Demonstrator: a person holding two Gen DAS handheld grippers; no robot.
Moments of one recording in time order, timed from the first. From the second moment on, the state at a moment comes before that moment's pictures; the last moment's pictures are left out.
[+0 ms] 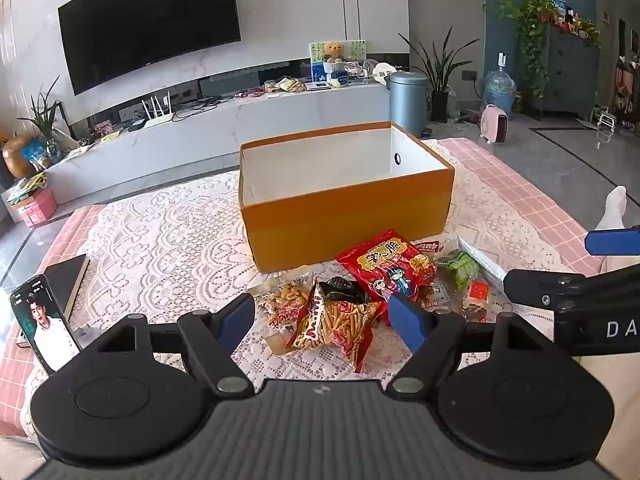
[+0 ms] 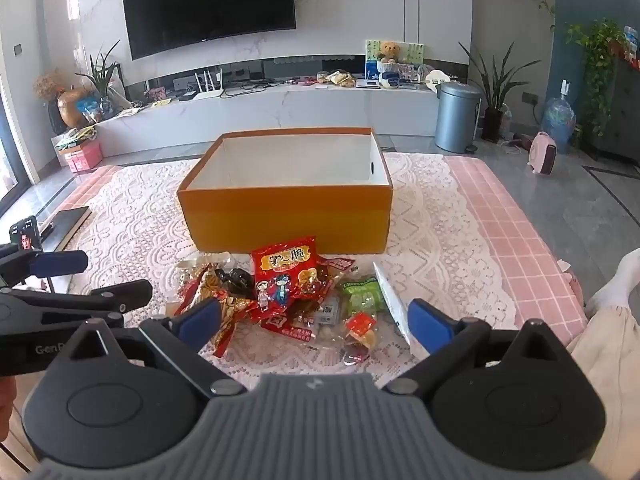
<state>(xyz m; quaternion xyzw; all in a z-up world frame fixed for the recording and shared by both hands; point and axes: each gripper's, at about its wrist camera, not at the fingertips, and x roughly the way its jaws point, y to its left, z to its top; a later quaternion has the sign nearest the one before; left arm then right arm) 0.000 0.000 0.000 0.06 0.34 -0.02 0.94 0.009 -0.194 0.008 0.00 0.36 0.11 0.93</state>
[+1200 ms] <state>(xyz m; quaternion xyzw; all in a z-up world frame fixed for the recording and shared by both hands) 0.002 0.004 -0.002 0.04 0.35 -0.03 0.94 0.011 -0.197 0.007 -0.01 0.37 0.09 0.93</state>
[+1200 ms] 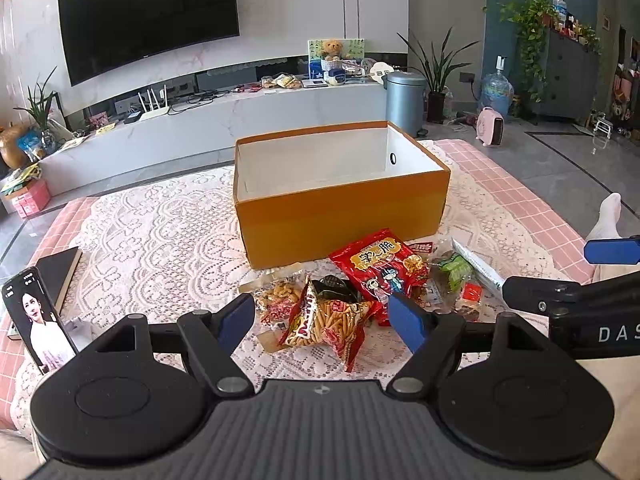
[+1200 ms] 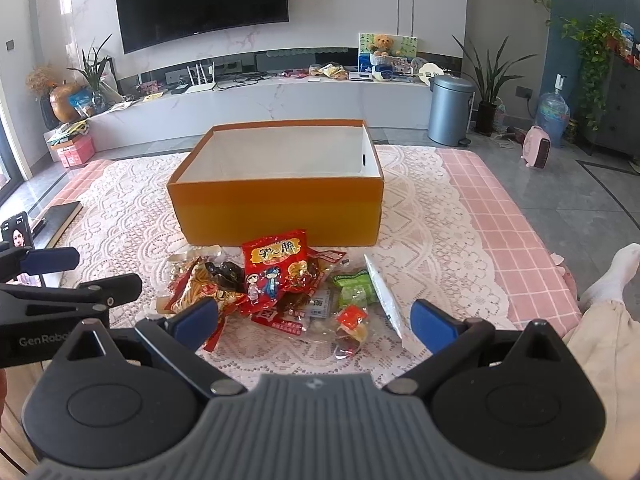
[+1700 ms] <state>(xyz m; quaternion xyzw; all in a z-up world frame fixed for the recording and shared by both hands) 0.000 0.005 0.001 0.02 0.34 -0.05 0.94 0.011 -0.196 0.006 -0.01 0.37 0.09 0.92</state>
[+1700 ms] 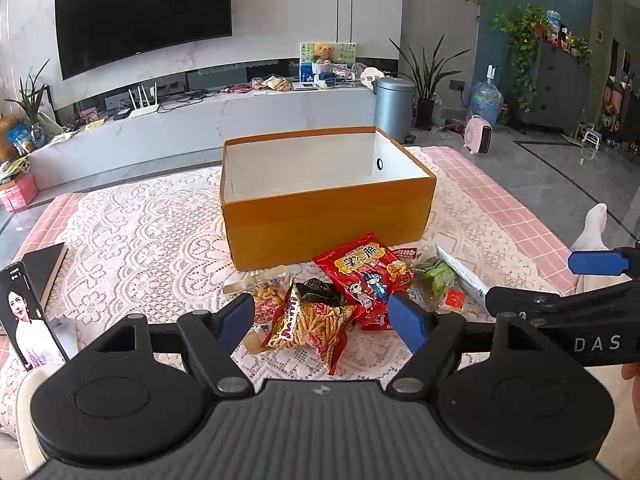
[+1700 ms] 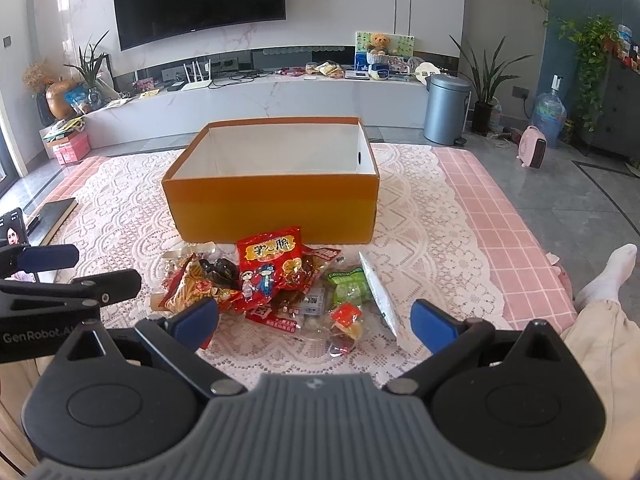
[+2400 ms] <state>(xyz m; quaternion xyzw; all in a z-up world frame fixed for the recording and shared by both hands) 0.001 0.007 0.000 0.01 0.35 -0.05 0.94 0.010 -0.195 0.003 -0.02 0.38 0.08 0.92</state>
